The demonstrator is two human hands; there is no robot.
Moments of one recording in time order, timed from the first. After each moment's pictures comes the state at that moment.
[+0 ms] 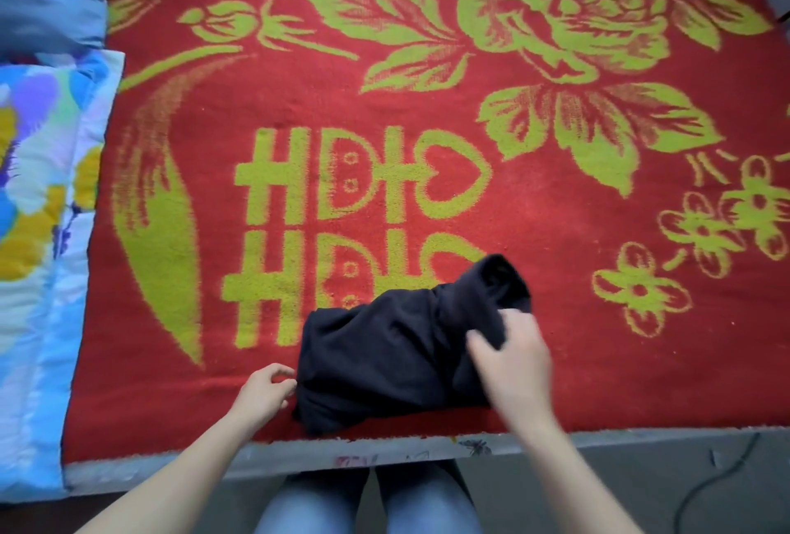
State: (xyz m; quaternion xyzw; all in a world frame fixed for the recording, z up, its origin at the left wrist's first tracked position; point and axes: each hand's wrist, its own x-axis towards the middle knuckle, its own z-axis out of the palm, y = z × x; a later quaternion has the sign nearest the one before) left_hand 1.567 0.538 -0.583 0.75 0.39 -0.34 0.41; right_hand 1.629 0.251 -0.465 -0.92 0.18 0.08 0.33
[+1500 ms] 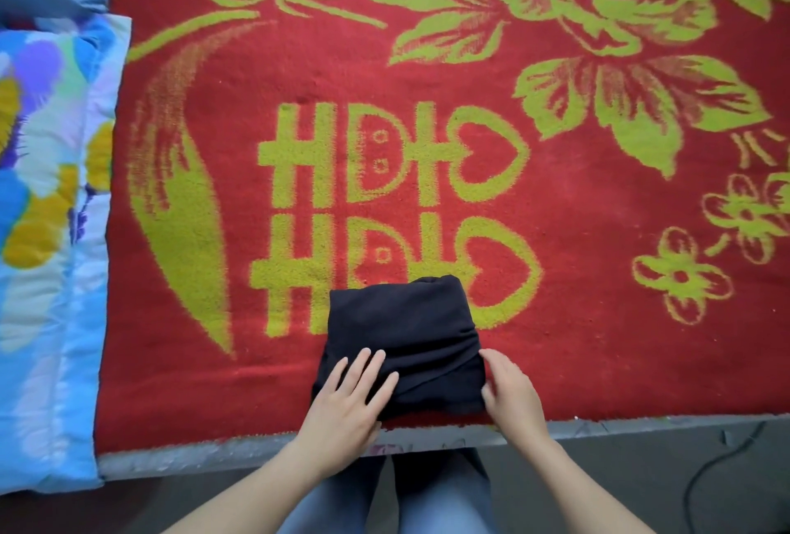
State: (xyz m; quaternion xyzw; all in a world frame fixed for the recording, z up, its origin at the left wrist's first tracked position) left_hand 1.535 0.505 -0.574 0.94 -0.27 -0.20 0.04; right_hand 1.571 0.253 -0.582 -0.95 0.03 0.22 0.23
